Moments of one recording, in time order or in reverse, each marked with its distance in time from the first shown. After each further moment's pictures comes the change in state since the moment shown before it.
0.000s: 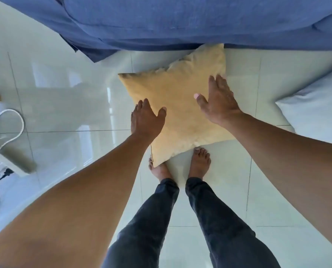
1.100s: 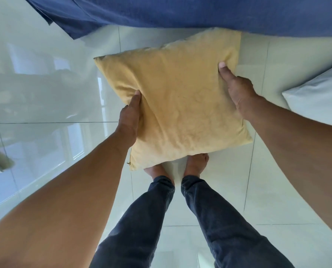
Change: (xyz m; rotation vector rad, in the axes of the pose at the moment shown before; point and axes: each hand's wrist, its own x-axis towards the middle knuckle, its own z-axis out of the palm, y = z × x) left_hand 0.042 -0.060 0.048 -0.951 -0.183 -0.556; right_hand 0.048 0.057 0.032 0.825 0.023 0.513
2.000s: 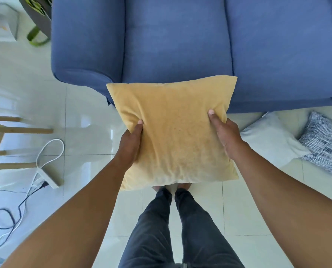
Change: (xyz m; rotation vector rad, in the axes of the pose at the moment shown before) left_hand -0.408 0.124 -0.068 0.139 0.013 0.304; right_hand -0.357 -0.093 -0.175 0.252 0.000 -0.215
